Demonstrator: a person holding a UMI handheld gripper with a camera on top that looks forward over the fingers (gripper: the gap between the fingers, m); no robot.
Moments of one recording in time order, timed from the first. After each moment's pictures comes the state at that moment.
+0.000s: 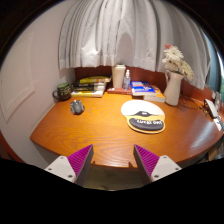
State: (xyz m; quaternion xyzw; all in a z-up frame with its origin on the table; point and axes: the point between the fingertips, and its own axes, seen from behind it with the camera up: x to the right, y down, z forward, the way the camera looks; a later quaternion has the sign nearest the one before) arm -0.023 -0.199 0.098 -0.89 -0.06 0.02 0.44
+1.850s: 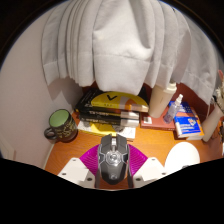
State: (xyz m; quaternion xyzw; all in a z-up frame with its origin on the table) arm 0.116 0.197 0.321 -0.92 -0.11 0.05 0.38
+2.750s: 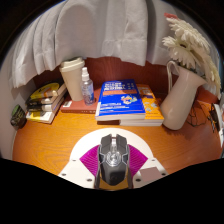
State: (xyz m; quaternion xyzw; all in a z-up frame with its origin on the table) arm 0.439 0.220 0.265 -0.93 -0.05 0.01 0.37
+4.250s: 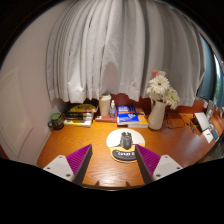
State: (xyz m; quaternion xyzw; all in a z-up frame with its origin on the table) arm 0.367 -0.037 0.498 -0.88 -0.05 0.01 0.47
